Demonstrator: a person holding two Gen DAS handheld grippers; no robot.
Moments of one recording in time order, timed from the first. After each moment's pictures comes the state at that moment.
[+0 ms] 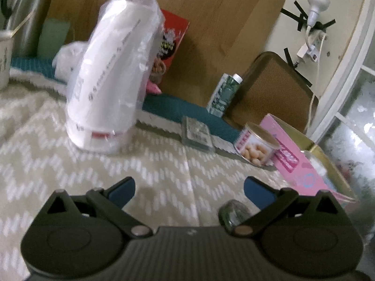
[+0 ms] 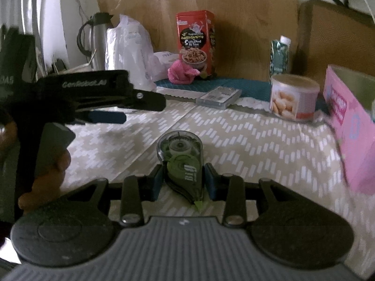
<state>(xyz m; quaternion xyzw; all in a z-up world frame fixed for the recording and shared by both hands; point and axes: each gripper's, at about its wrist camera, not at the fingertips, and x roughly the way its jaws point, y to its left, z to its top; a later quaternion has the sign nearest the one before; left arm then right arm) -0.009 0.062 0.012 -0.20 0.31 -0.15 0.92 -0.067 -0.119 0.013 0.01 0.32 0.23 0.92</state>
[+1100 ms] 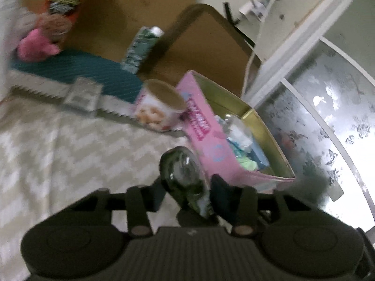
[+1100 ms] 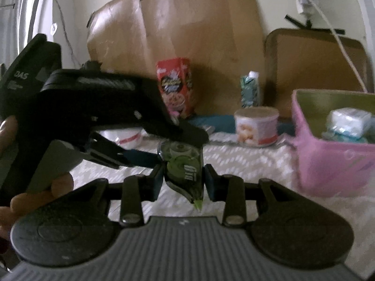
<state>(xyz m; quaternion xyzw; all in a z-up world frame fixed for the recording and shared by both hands) 0.012 -0.050 0.052 -0.21 0.38 -0.30 0.85 -0.099 -0.169 0.040 0.04 0.21 0.19 0.96</state>
